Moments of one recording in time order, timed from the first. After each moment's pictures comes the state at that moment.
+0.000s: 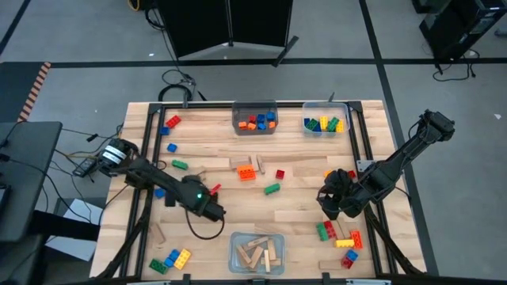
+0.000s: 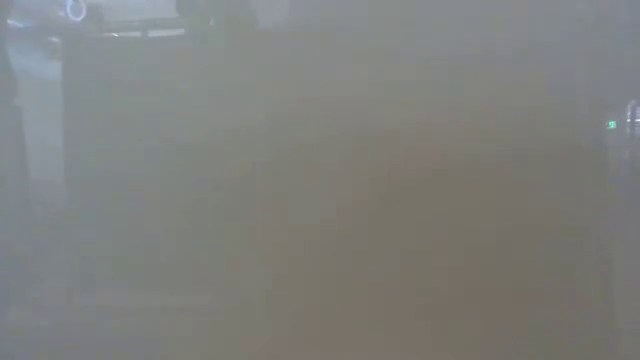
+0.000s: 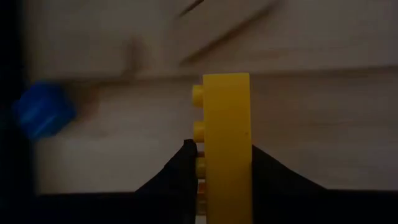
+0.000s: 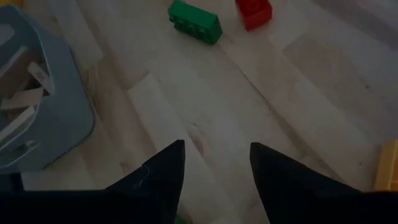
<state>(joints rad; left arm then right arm) -0.43 1.72 1.06 -1.16 -0.17 -1.99 0.68 1.03 0.67 -0.73 0.46 1.26</state>
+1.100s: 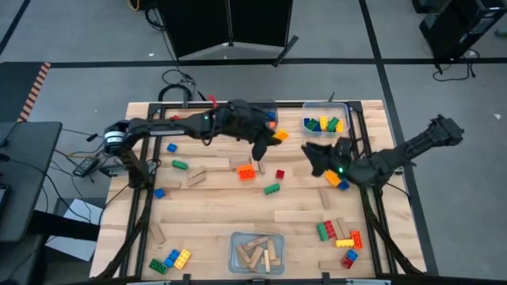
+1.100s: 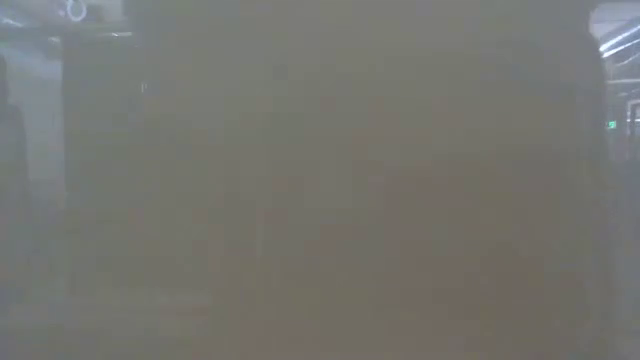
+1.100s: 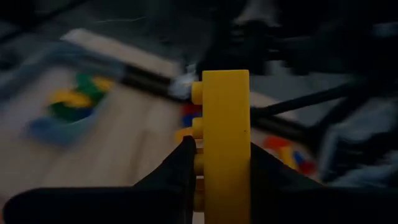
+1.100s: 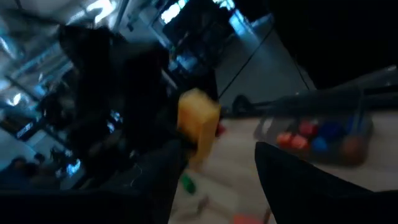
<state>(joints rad) 0.23 1.69 1.40 -0.03 0.29 -0.28 0.40 0.93 0.67 0.08 1.06 0.89</state>
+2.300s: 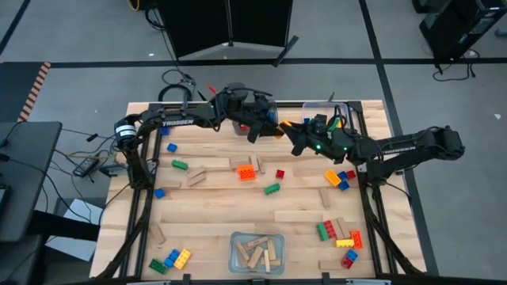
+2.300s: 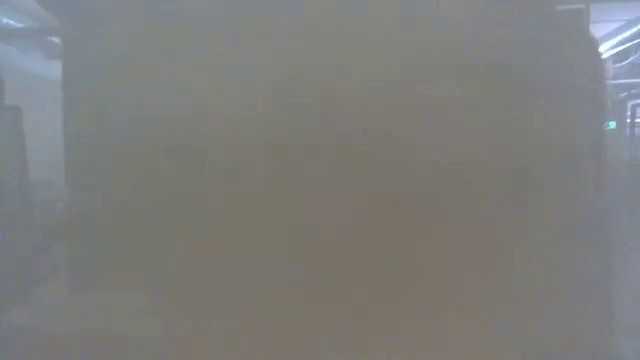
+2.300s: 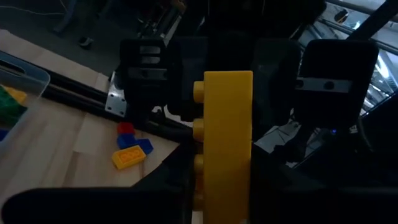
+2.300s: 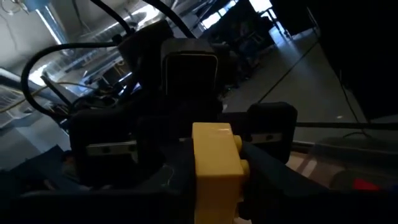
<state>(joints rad) 0.38 1.80 1.40 0.26 0.73 -0.51 -0.04 1.14 0.67 0.53 0.52 0.63</state>
